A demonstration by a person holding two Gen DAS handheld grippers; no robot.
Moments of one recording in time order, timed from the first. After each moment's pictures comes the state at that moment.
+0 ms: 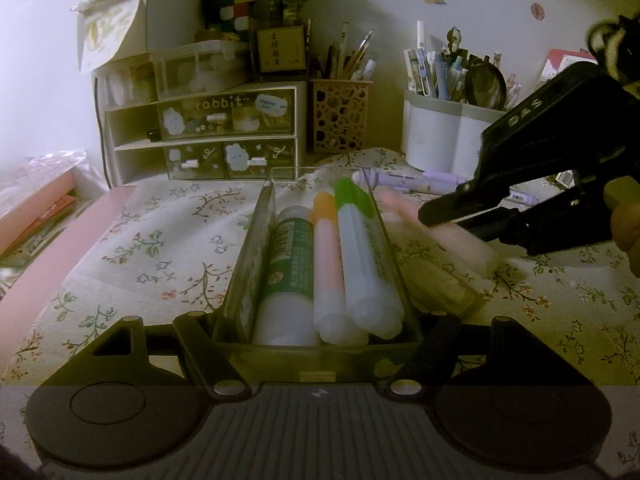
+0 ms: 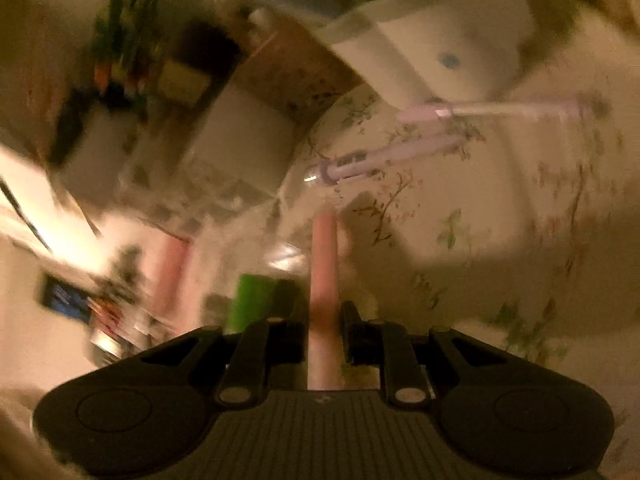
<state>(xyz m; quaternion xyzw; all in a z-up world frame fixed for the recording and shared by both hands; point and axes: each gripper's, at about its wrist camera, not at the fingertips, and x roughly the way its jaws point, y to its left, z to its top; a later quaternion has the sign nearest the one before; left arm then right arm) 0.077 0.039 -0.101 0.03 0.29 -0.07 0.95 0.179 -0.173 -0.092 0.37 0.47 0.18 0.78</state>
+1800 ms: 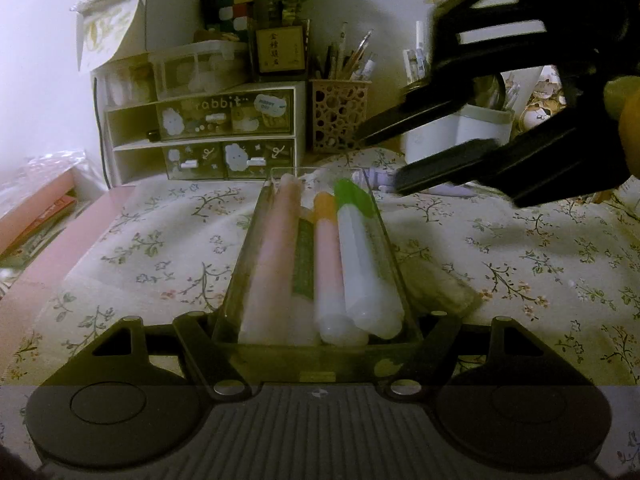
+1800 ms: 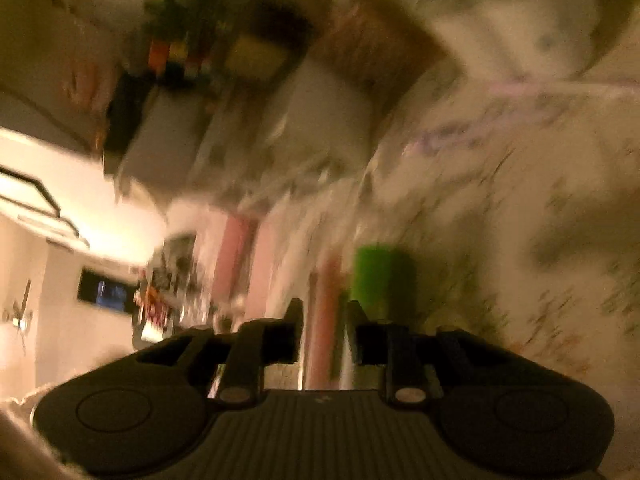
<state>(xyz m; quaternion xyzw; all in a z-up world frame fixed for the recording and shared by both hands) 0.077 0.039 -0.101 0.03 0.29 -0.07 0.95 0.178 -0.138 -0.048 0.38 0.47 0.22 0.76</state>
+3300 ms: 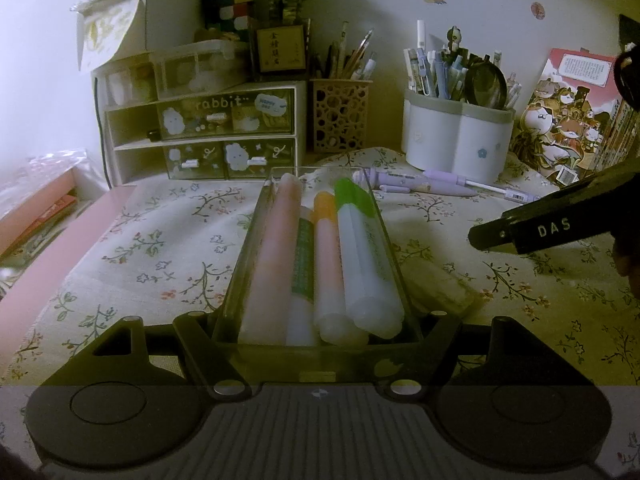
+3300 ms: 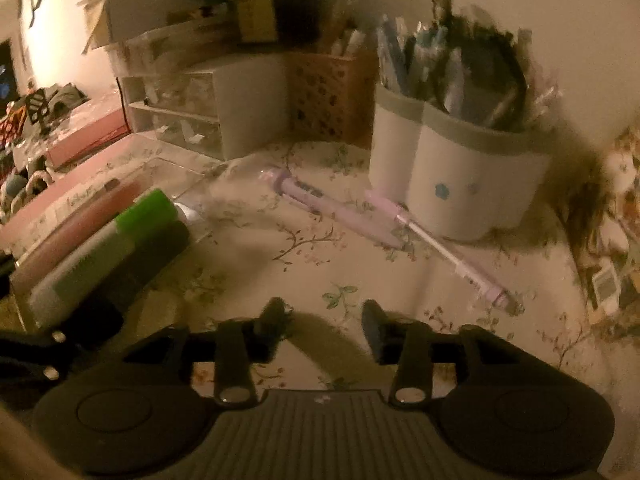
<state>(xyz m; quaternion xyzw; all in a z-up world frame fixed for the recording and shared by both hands) 0.077 0.039 -0.101 0.03 0.29 -0.07 0.95 0.161 -0.155 -0.078 -0.07 0.37 0.17 0.91</state>
